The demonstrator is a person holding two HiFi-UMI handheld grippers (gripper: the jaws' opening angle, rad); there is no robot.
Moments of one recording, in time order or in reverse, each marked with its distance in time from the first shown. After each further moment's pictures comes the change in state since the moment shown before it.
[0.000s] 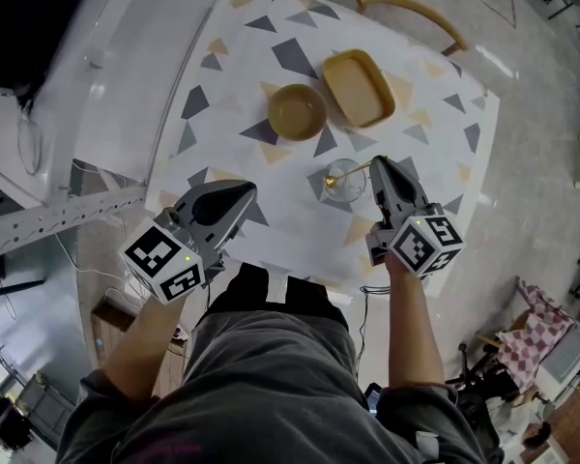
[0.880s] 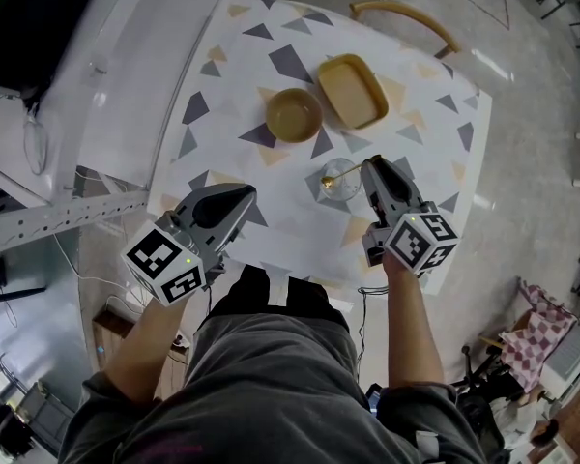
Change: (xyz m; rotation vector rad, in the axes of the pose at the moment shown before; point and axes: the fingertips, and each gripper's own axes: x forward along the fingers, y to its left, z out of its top) left arm -0.006 -0.012 0.006 0.018 -0.015 -0.009; right arm -0.006 0.004 -0.003 0.028 0.004 0.001
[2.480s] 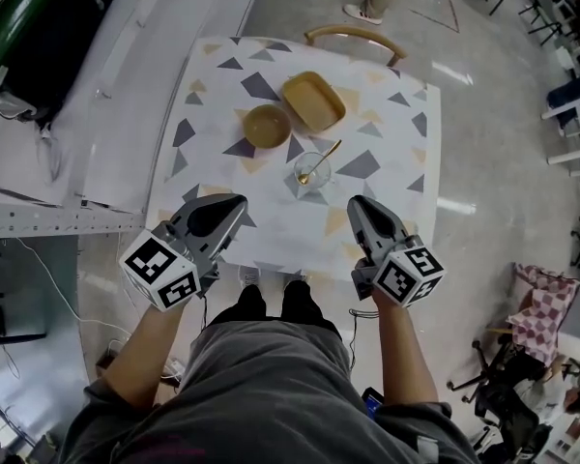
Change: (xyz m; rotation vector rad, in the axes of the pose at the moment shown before) left arm -0.038 -0.066 0.022 0.106 -0.065 -0.111; right arm -0.118 0.070 -0.010 -0.053 -0.106 -0.032
